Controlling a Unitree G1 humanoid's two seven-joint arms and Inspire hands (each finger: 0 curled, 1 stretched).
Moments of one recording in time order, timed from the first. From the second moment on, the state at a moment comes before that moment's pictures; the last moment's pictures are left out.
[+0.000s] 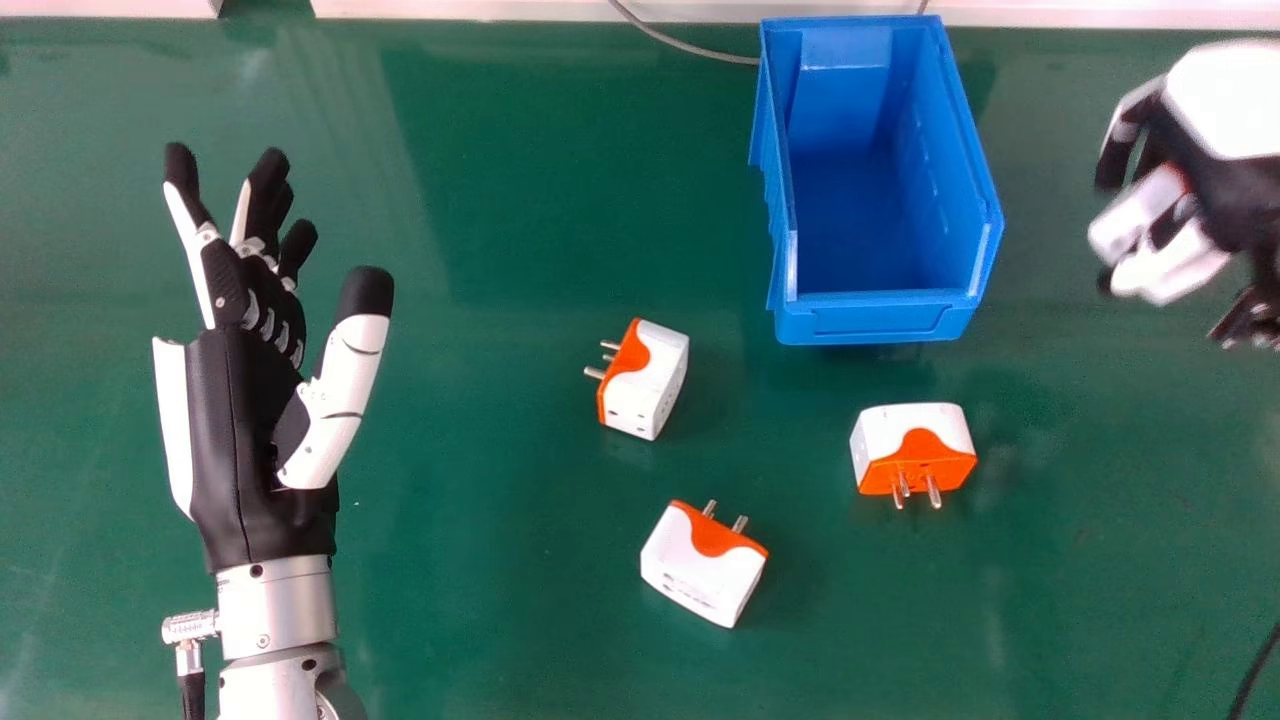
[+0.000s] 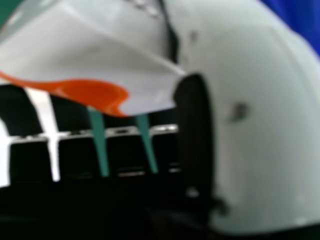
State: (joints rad) left arm -0.05 0.04 0.19 0.49 -0.08 -0.92 -0.01; right arm -0.55 -0.84 0.19 0.45 -0.65 -0.15 -0.02
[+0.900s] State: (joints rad) left arm -0.06 0.03 0.19 0.50 -0.08 -0.93 0.00; right arm -0.66 -0.65 0.15 0.46 -0.68 -0.46 -0.31
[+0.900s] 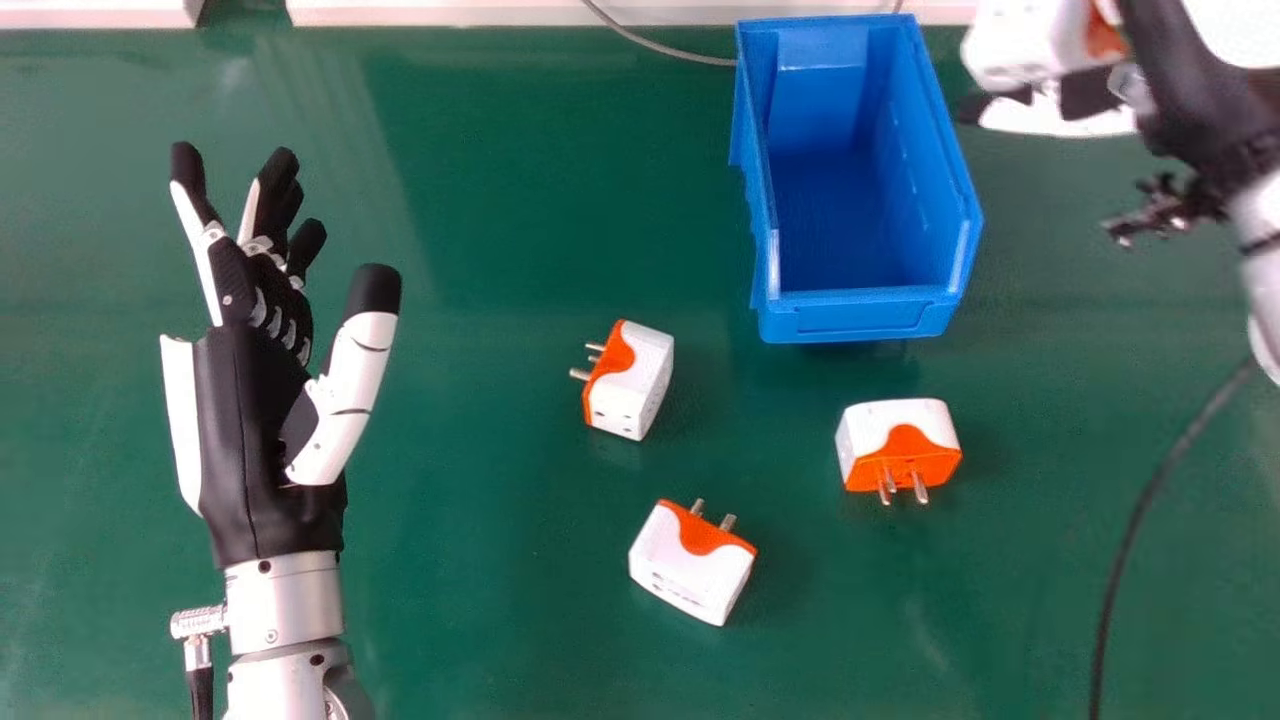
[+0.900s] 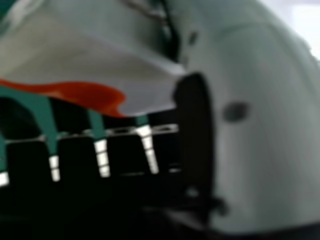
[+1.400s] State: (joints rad) left arm -0.06 0.03 0.20 0.49 -0.04 -0.92 0.04; right arm -0.97 -0.48 0.40 0.88 -0.88 -0.34 -0.32
